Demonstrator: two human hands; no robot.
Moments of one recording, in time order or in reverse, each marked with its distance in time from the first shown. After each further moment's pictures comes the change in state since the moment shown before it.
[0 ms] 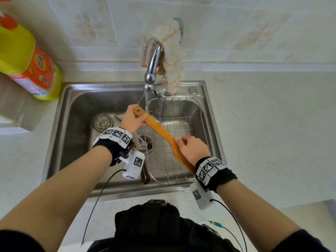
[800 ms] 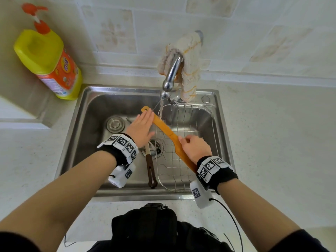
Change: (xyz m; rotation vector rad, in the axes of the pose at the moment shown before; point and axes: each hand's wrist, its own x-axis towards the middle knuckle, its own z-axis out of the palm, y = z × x) left_hand -0.027 -0.001 0.015 1.301 -0.334 0.419; right_hand -0.001 0.012 0.001 0.045 0.012 0.112
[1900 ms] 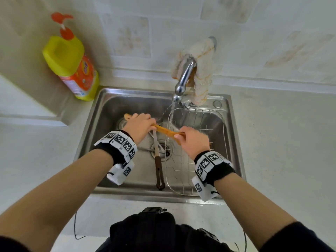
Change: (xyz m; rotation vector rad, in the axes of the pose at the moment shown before) left_hand 0.024 0.052 0.000 -0.056 0.106 0.262; right_hand -0.026 0.040 -0.011 -0.222 0.198 -0.070
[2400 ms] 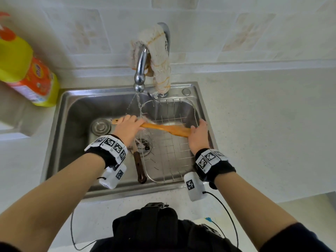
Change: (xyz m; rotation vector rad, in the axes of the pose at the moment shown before) left_hand -0.023 -0.031 0.011 -0.031 0.036 -0.145; right_hand 0.014 -0.010 0.001 0.633 0.156 0.469
